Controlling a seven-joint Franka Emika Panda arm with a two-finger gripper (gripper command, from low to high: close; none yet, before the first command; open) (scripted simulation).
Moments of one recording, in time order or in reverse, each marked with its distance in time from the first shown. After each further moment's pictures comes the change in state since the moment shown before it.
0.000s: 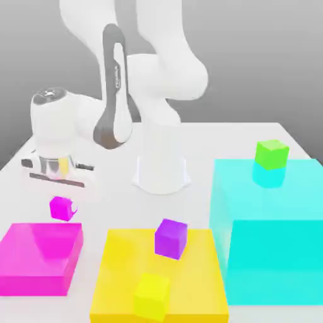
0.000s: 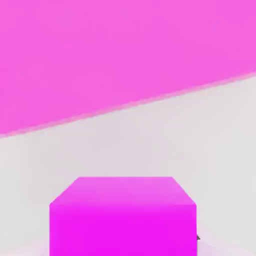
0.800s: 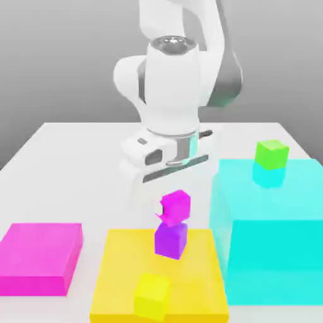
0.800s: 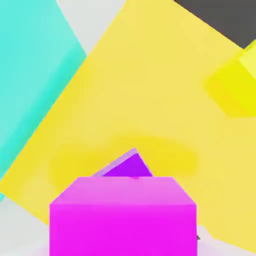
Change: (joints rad) arm 0.545 -0.184 0.372 0.176 0.249 -0.368 -0.184
